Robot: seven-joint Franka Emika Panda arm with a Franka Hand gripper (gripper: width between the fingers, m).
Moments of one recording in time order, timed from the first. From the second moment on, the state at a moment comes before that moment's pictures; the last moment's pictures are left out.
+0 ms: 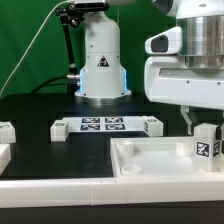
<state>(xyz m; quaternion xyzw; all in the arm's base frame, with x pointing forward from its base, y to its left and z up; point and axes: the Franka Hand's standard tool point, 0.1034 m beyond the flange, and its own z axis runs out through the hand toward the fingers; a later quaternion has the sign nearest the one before) 0.623 0.120 0.078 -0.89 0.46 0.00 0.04</state>
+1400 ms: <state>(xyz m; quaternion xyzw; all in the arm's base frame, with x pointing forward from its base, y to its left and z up) 0.620 0.124 0.074 -0.83 0.55 0.01 0.04</state>
